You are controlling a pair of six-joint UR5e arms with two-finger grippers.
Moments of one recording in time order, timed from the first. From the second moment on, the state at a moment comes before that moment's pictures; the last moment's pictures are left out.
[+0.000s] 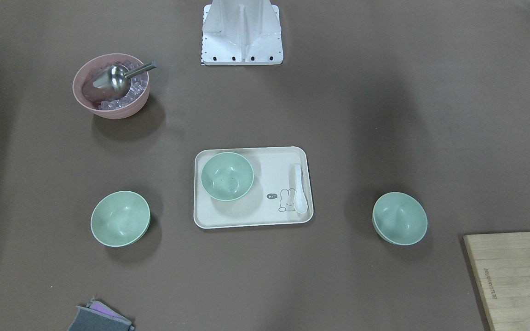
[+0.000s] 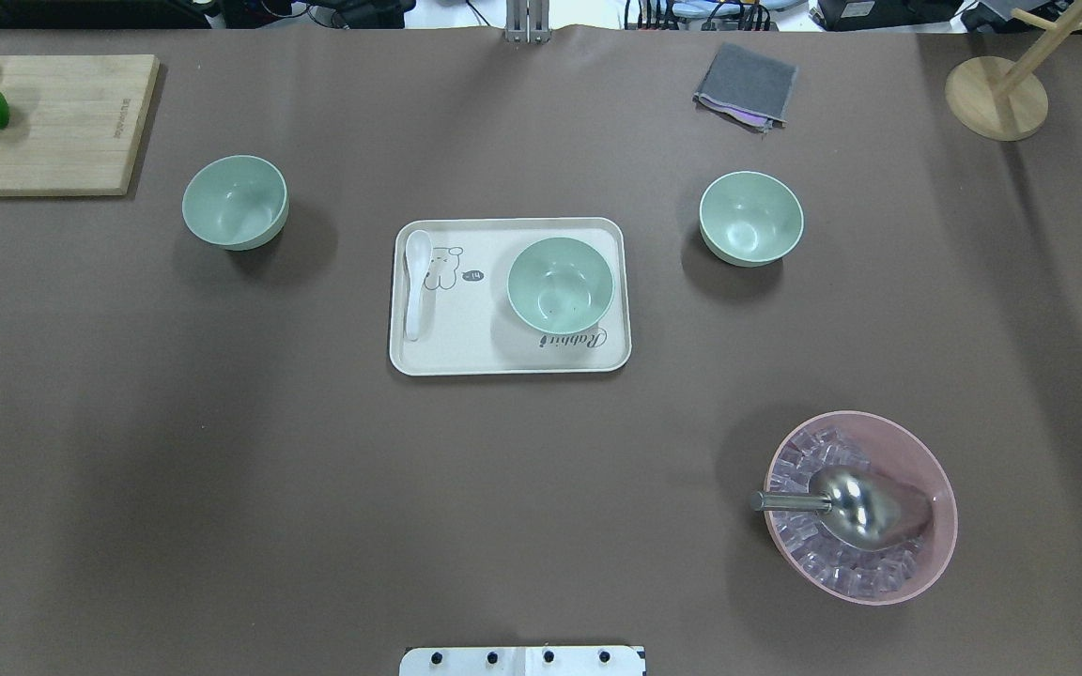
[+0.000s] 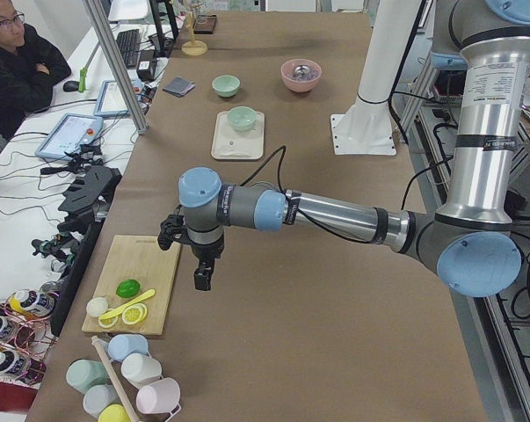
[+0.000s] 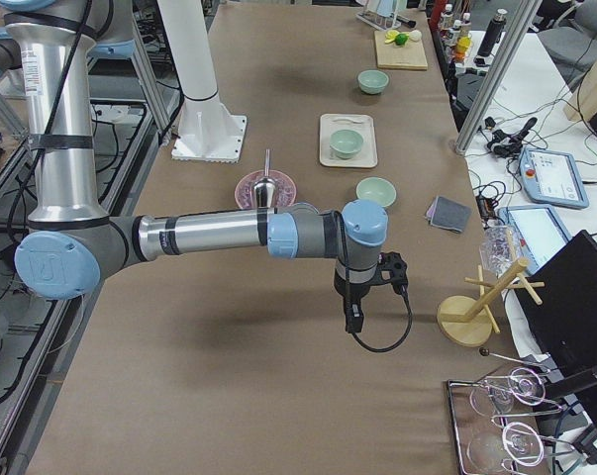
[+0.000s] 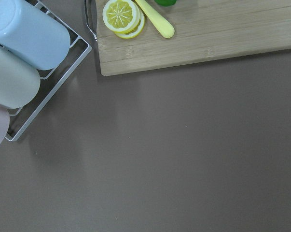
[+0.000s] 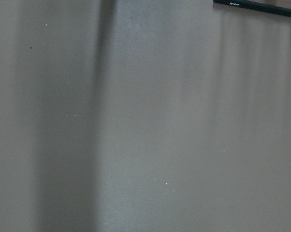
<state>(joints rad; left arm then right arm) -1.53 -1.62 -1.70 -1.51 -2.25 0.01 1.55 -1.55 1.69 -1.66 2.26 -0.08</state>
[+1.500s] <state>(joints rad) -1.53 -1.62 -1.71 -1.53 -2.26 -0.01 1.55 -1.55 1.73 -1.66 2.27 -0.05</state>
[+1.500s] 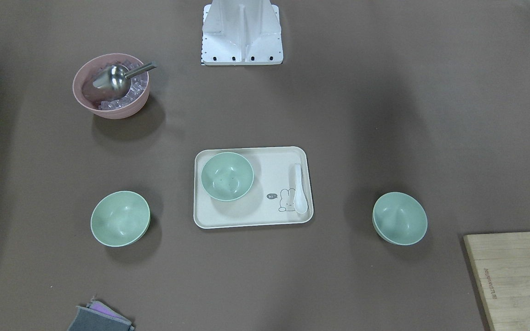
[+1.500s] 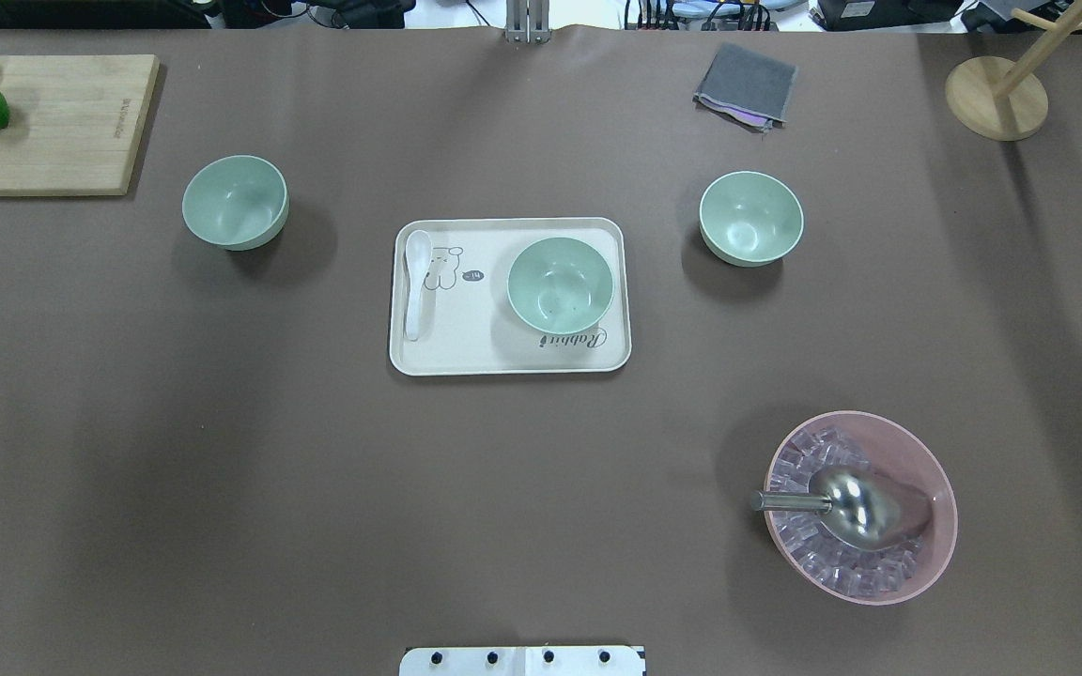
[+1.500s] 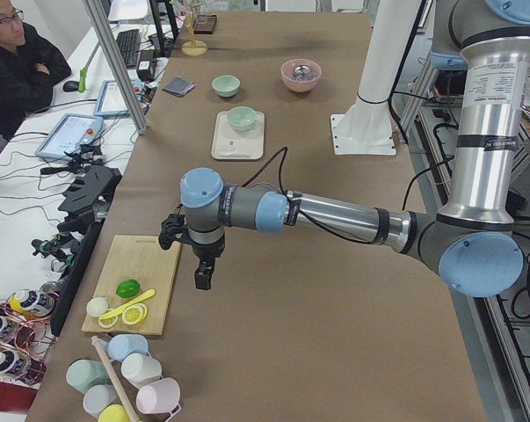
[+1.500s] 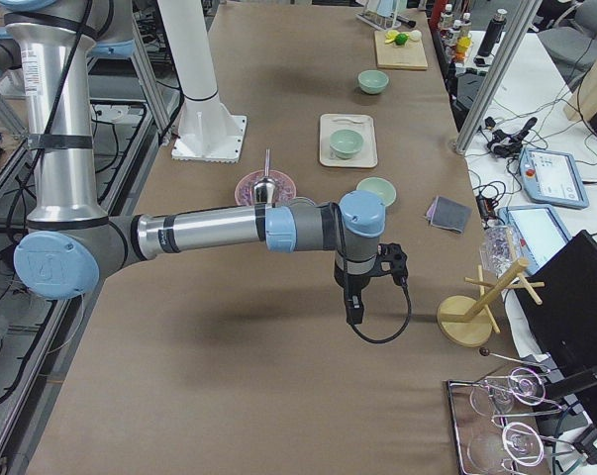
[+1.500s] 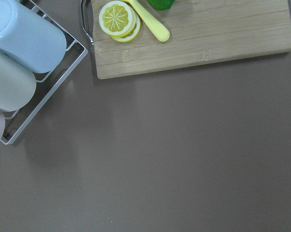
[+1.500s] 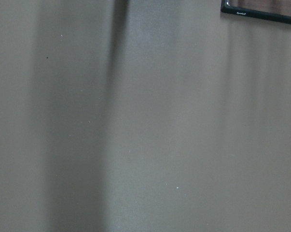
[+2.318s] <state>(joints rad) -1.41 -1.75 -1.72 -1.53 -2.27 -0.36 1.53 -1.55 1.73 -1.65 2.27 -0.04</state>
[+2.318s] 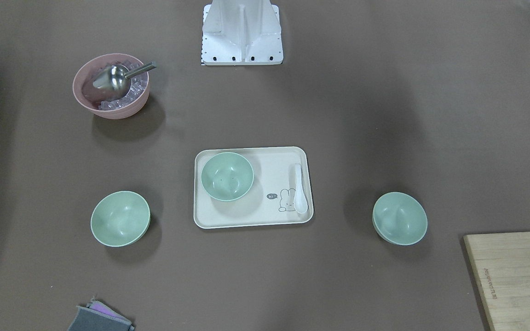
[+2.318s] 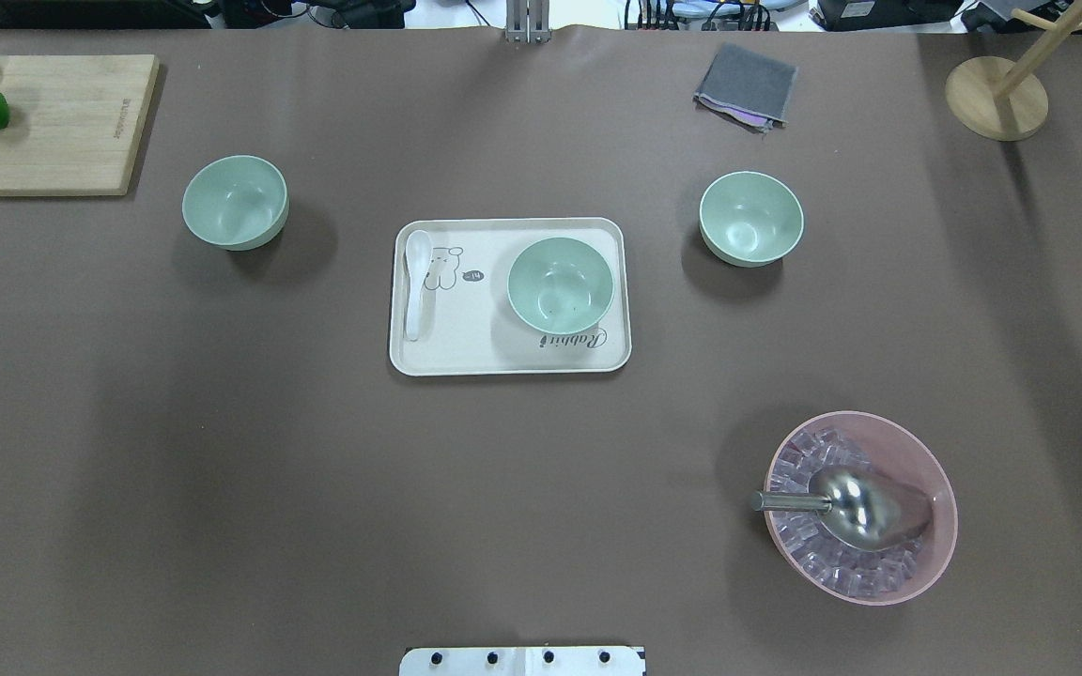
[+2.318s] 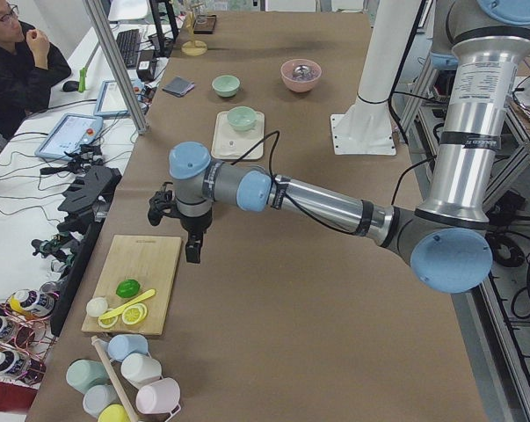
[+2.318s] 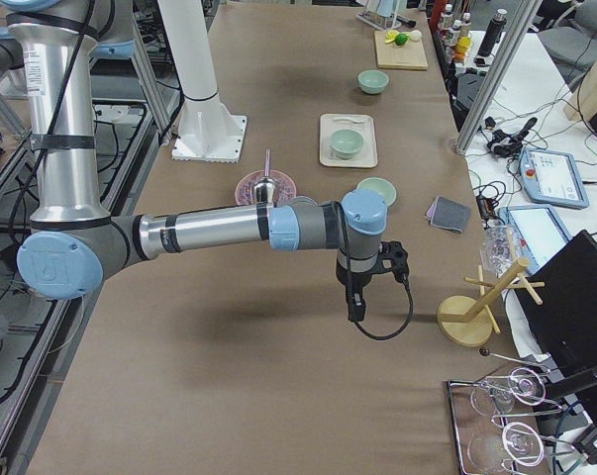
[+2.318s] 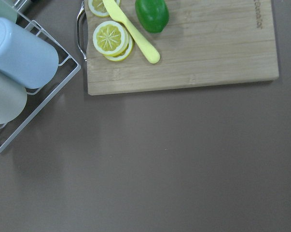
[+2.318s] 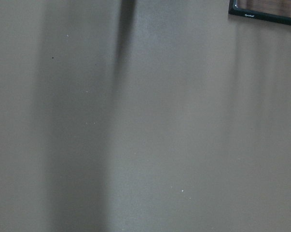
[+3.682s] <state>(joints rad) -0.97 -2.06 -1.29 -1.99 -2.10 -0.97 1.33 -1.34 1.70 -1.66 2.27 0.33</state>
